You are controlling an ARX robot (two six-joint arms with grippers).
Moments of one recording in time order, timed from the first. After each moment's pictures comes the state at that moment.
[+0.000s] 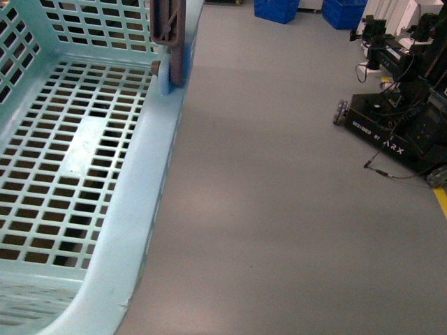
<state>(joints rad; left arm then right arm) -0.46 1.03 0.93 -0.24 -0.58 -1.65 0.00 0.00 0.01 0.00 0.00 0.00</state>
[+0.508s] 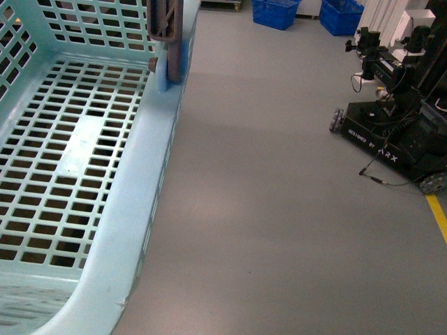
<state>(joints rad) -0.46 1.03 0.93 -0.24 -0.58 -1.65 0.00 0.00 0.01 0.00 0.00 0.00</state>
